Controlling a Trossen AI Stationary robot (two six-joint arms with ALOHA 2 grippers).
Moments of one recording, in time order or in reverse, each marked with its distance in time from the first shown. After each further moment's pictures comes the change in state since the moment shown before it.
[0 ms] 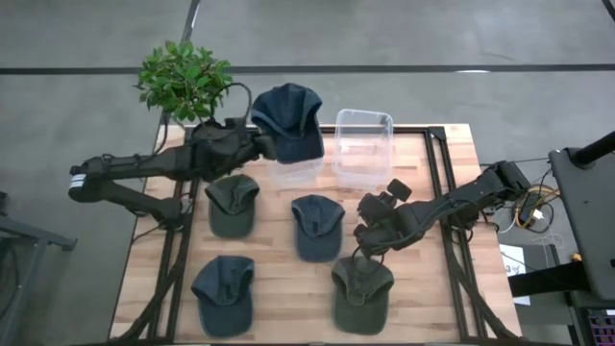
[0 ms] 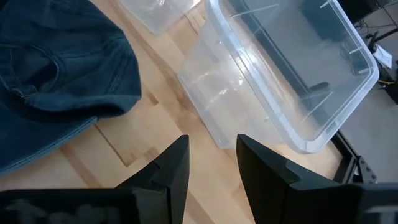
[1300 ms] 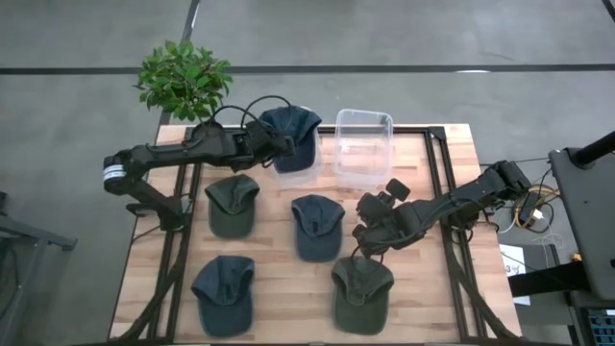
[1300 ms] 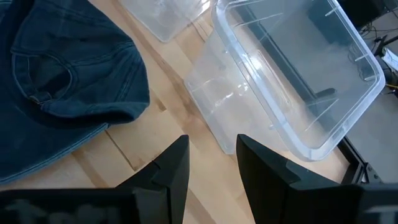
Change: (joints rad) left arm 0.156 0.318 0.103 -0.403 0.046 -0.287; right arm 0.000 -0.005 0.018 0.021 -0.003 -0.031
